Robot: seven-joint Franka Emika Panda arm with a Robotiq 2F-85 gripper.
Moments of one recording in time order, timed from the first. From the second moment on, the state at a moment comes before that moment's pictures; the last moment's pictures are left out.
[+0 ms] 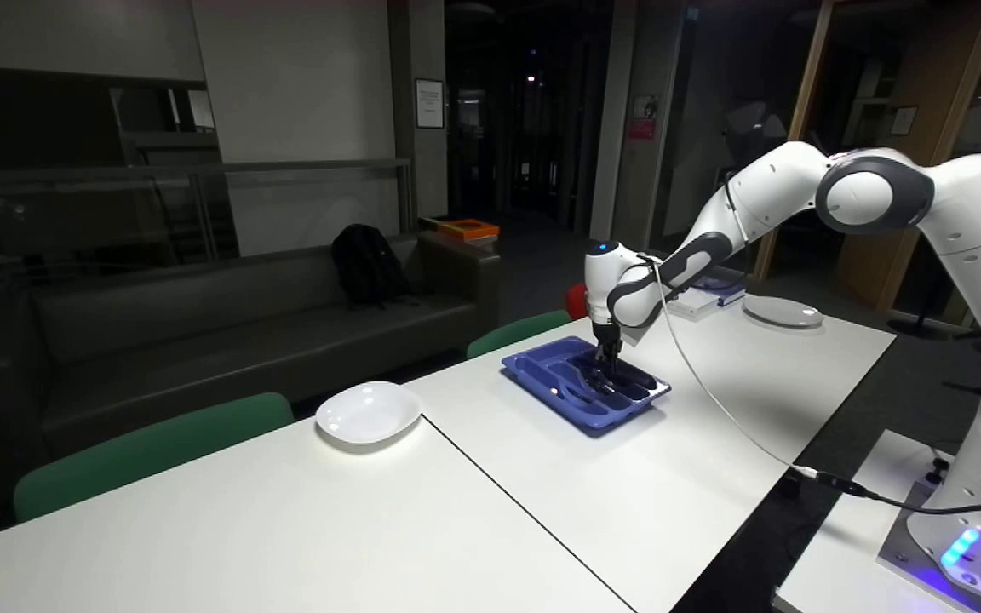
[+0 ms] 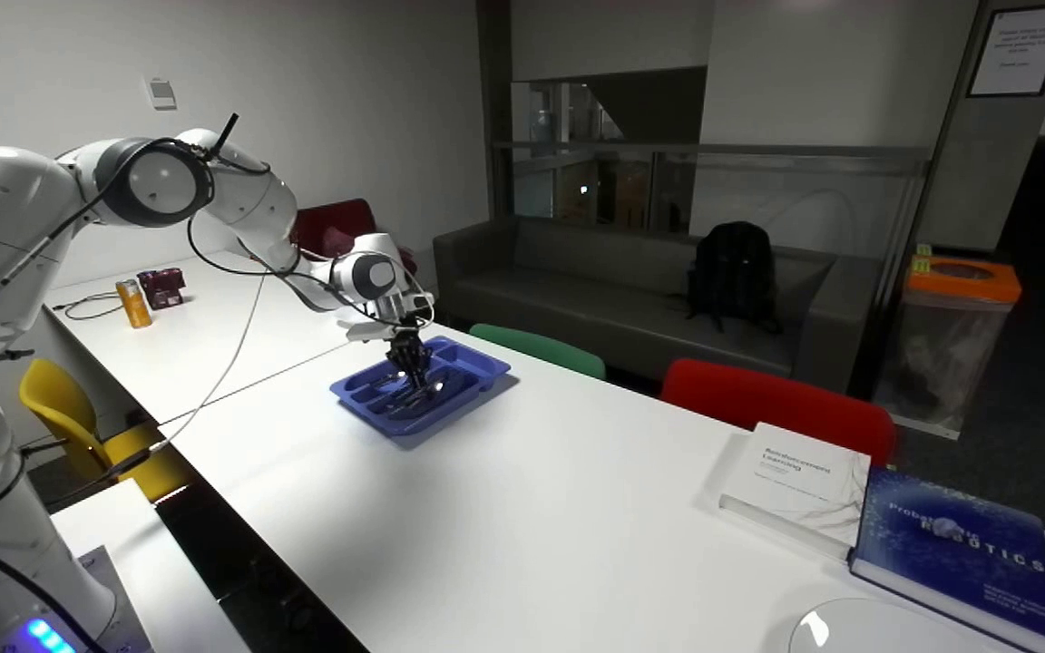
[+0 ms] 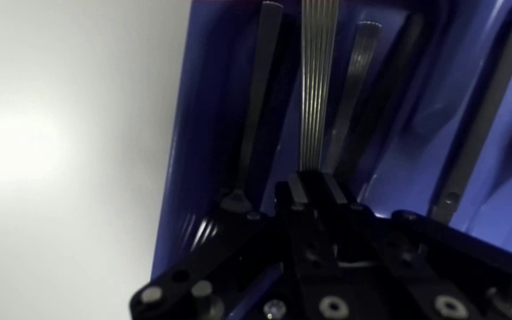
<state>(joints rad) 0.21 0.68 -0.07 -1.72 -0.31 2.35 0.18</state>
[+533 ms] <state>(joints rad) 0.30 0.67 -0.09 -1.67 -0.31 2.34 0.33</state>
